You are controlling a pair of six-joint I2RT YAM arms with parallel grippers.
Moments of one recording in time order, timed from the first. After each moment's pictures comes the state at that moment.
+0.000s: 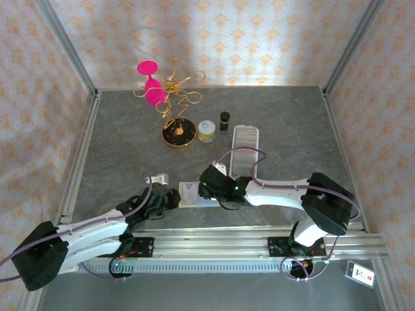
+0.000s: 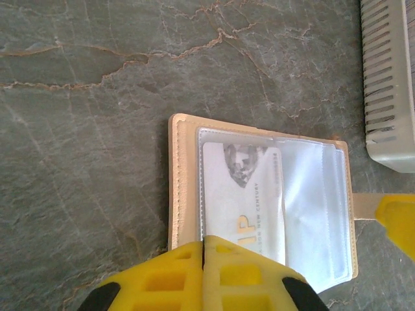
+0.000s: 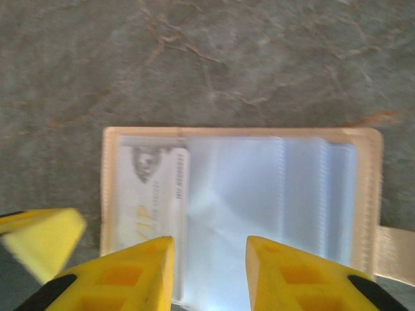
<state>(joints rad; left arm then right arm) -0.74 0.91 0.16 0.04 -0.10 -0.97 1.07 1.55 0.82 -0.20 0.15 1.03</state>
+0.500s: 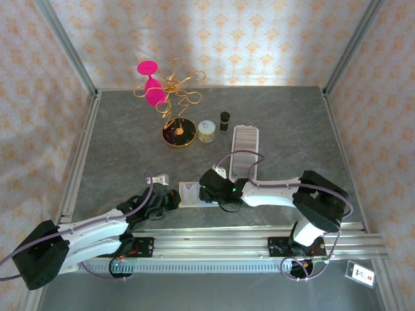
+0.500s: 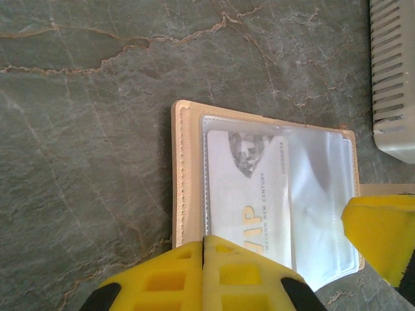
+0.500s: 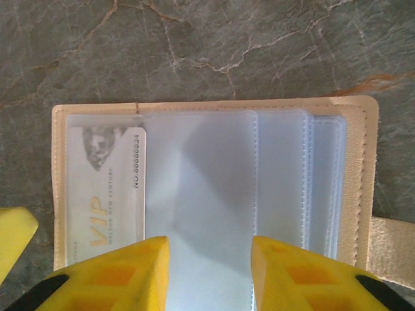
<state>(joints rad) -0.74 0.93 0.16 0.04 -0.08 -0.97 1.07 1.61 0.80 -0.18 0.13 1.03</state>
